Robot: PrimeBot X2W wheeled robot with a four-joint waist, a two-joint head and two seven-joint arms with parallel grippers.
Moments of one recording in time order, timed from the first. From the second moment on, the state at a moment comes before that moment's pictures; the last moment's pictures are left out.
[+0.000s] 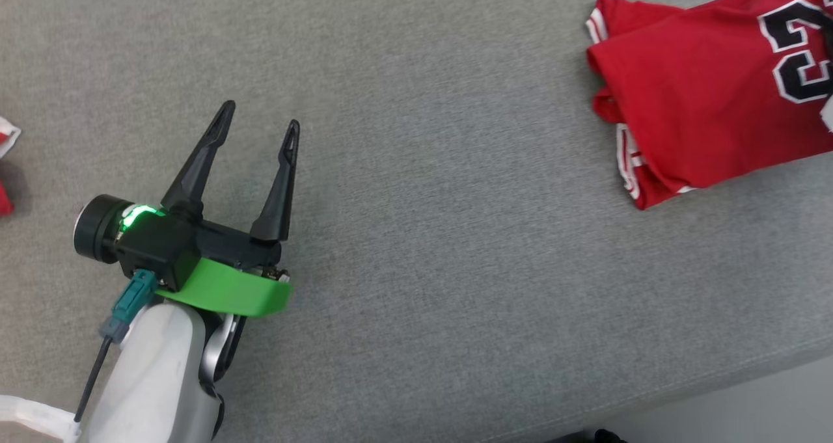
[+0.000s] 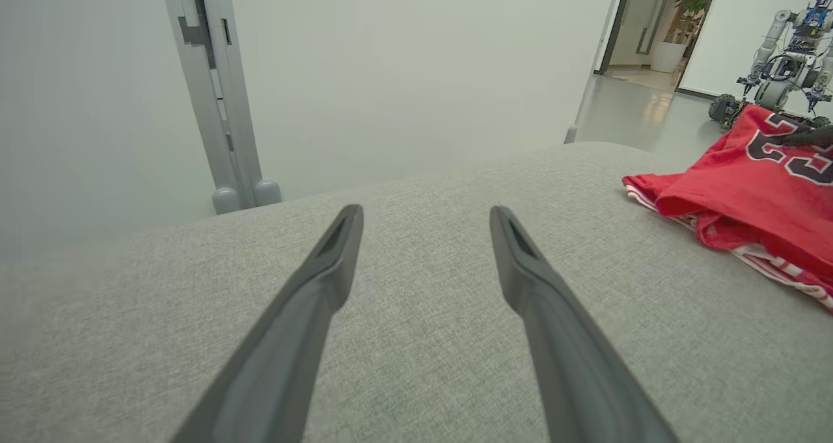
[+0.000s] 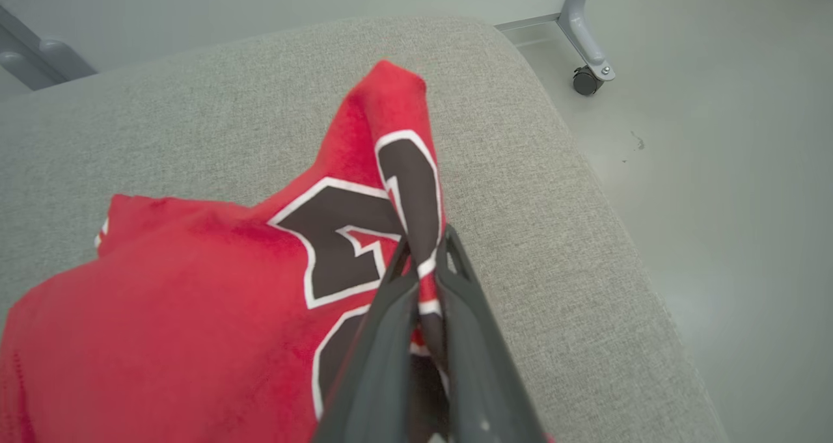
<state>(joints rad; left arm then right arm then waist) -0.37 0.21 -0.27 0.07 -0.22 -0.13 -0.26 -0.83 -0.58 0.18 0.66 0.68 0.13 0.25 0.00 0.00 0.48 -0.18</state>
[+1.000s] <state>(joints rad) -0.15 0.09 -0.05 0.12 -0.24 -0.09 -0.26 -0.60 -0.49 0.29 0.43 0.59 0.13 -0.05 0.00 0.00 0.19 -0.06</state>
